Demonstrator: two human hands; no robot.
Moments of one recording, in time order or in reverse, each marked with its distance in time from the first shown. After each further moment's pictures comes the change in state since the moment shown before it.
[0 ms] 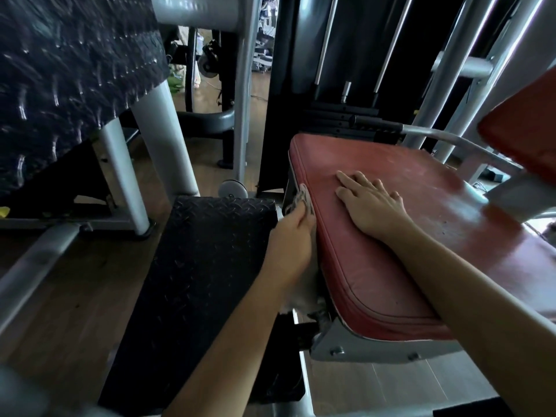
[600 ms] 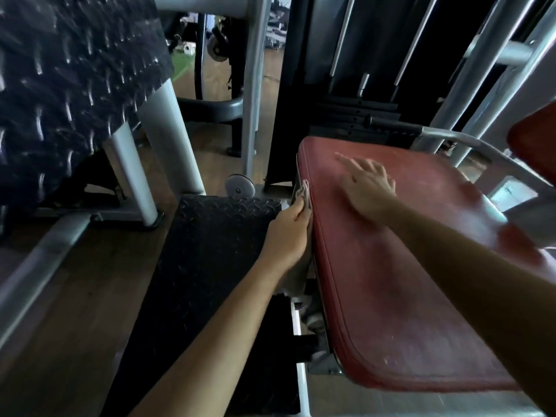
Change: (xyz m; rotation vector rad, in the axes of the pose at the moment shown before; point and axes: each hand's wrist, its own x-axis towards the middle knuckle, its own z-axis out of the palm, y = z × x) left_hand 0.061 0.013 -0.013 0.141 0.018 -0.069; right_hand 0.072 -0.010 -0.017 0.116 -0.005 -0.072
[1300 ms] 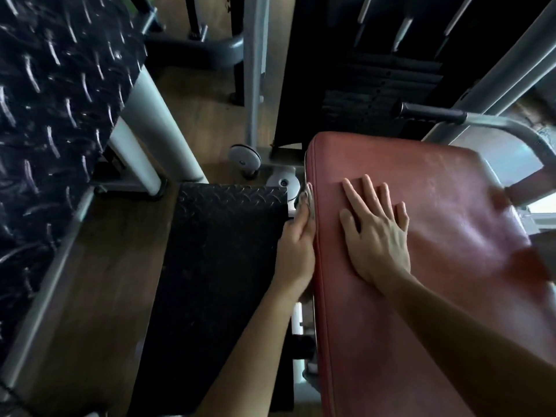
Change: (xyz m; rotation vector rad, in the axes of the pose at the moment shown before) left_hand 0.047 0.029 0.013 -0.327 0.133 -0.343; right_hand 0.003 0.001 0.015 -0.027 0.005 0.041
